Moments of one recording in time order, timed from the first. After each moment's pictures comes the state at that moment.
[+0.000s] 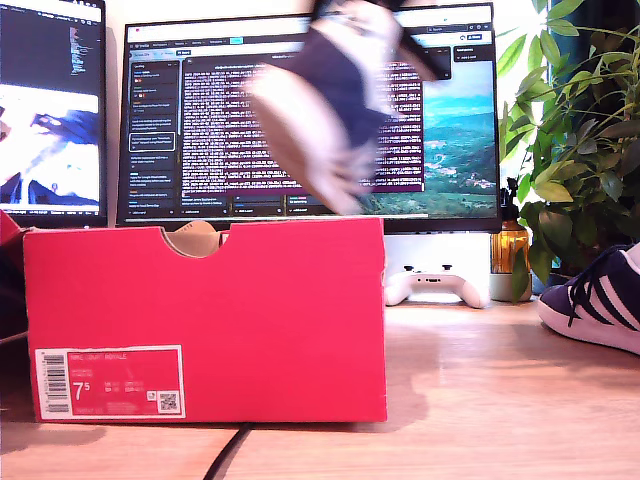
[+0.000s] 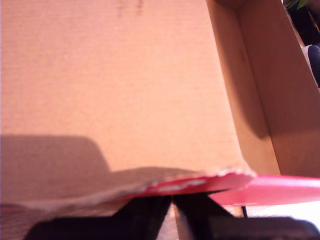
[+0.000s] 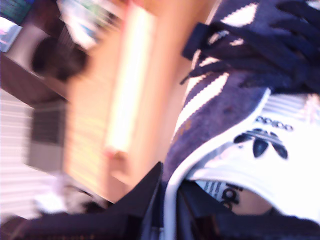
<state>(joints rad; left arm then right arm) -0.36 0.78 0.21 -0.01 0.25 -0.60 0.68 1.59 1.47 -0.53 -0.31 0.73</state>
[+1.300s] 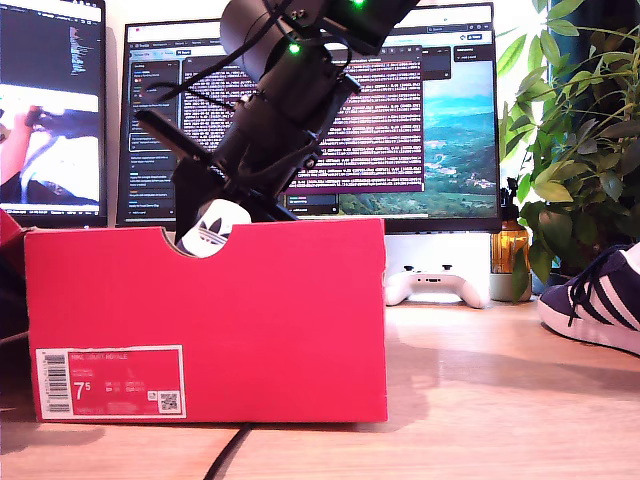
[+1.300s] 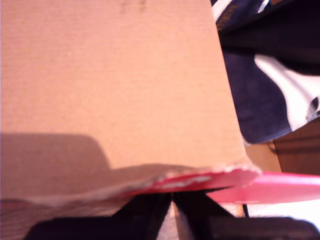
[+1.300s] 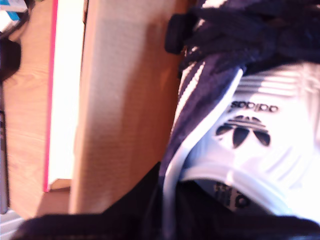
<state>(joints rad) -0.36 0.78 0.21 -0.02 0.25 -0.60 0.79 1.98 1.47 -0.30 -0.21 0.86</state>
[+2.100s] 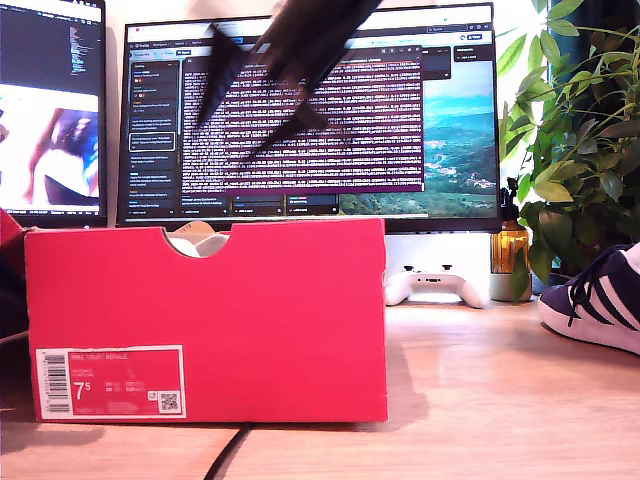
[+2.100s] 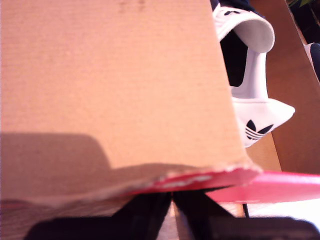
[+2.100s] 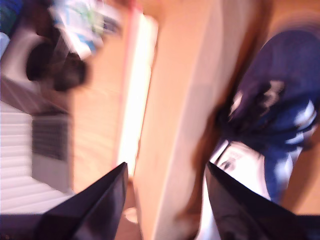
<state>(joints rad) -0.36 0.78 0.21 -0.02 0.25 -0.60 0.60 1.92 1.87 -0.73 -0.41 0.71</state>
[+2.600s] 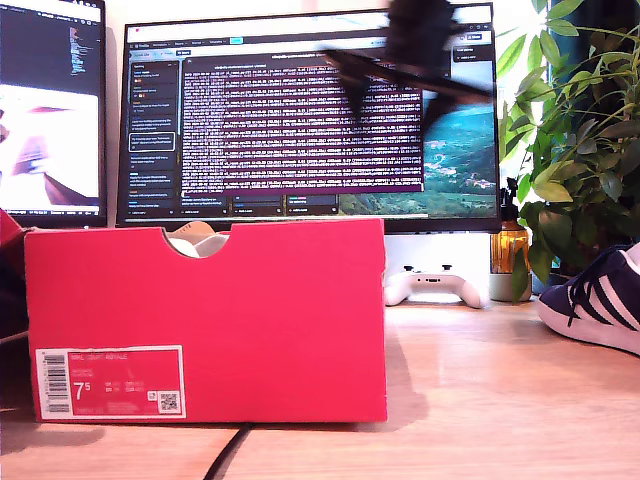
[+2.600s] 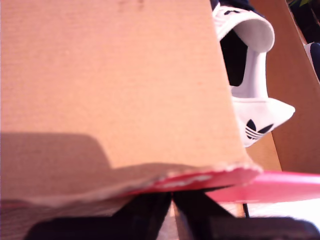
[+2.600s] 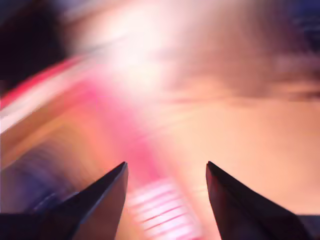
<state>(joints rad) -0.36 0.78 0.21 -0.02 0.25 -0.60 0.45 1.89 1.88 -1.30 0.27 1.17</state>
